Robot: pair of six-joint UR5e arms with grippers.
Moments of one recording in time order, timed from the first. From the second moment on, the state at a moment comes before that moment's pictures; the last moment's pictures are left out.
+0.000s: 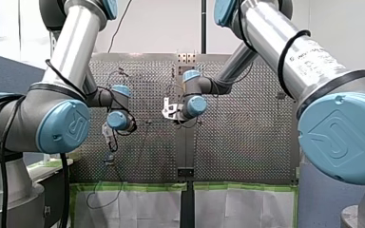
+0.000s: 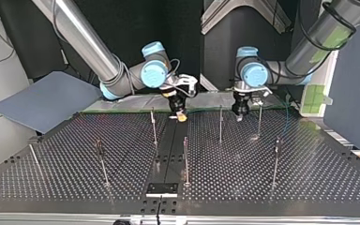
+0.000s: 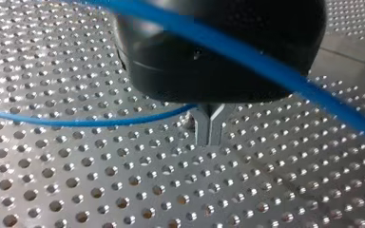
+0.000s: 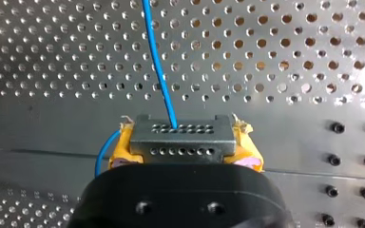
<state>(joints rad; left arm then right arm) -0.04 -2.03 -1.94 -2.45 -1.62 -1.90 2.33 -0.84 1.28 -0.23 1.60 1.67</state>
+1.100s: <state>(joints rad) -0.05 -2.03 -1.90 -2.57 -1.65 -1.83 2.30 -0.84 1.28 -0.18 1.60 1.68</state>
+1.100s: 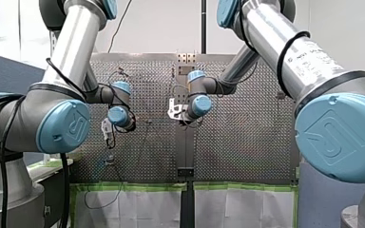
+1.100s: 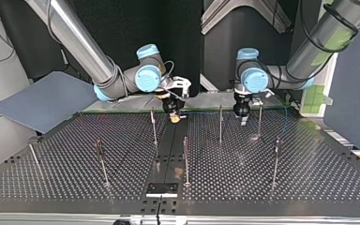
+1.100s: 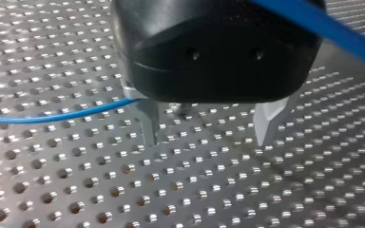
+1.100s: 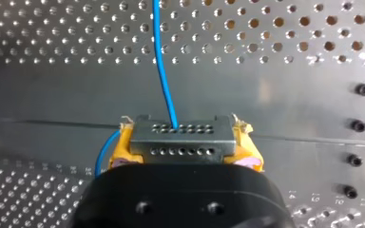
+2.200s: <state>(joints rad) -0.20 -1.79 -2.05 -2.64 -1.67 -1.84 2.28 -0.84 1.28 -0.17 1.62 1.68</state>
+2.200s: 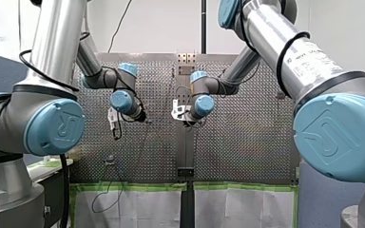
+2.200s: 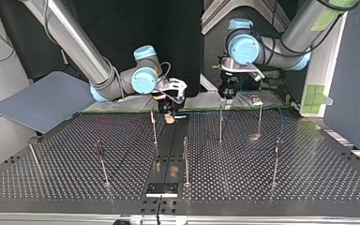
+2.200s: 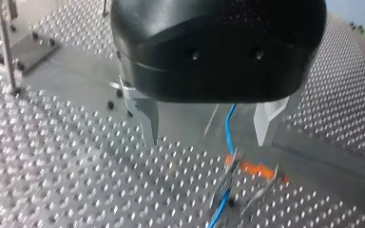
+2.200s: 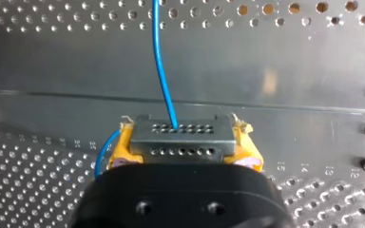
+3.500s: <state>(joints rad) -0.34 -1.96 -1.85 -2.61 -1.72 -1.88 2.27 -0.84 1.28 -0.17 1.62 1.67</state>
